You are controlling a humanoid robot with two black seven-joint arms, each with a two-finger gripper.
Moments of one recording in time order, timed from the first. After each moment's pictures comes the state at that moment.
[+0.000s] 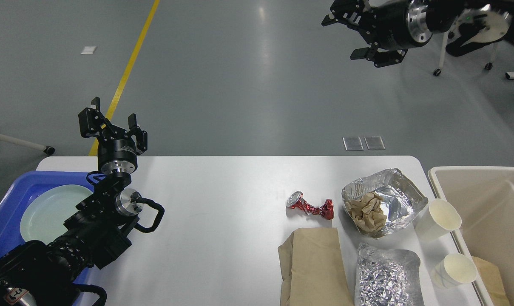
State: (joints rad) left arm -0.79 0.03 -0.75 -0.26 -0.10 -0.22 -0.80; right arm 2.06 -0.34 -1.01 0.91 0.23 0.55 0.03
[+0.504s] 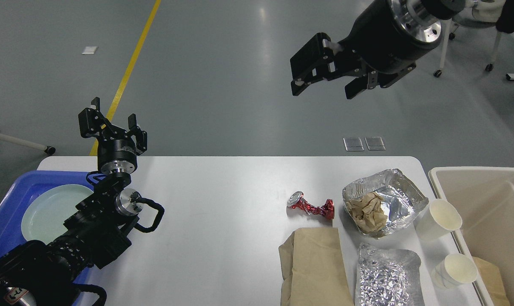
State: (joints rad) left arm -0.79 0.03 -0.75 -0.26 -0.10 -0.22 -0.80; right arm 2.56 -0.27 -1.10 1.42 0.02 0.75 0.02
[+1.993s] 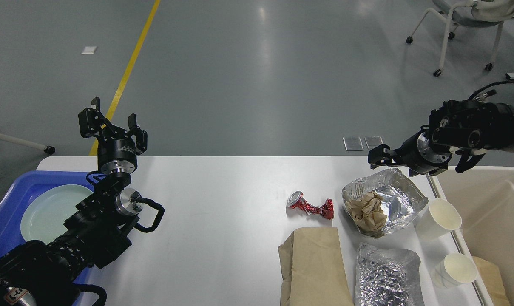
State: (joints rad) left arm -0.79 0.03 -0.75 -0.26 -0.10 -0.22 -0.80; right arm 1.62 -0.33 -1.18 0.96 -0.16 0.39 0.00
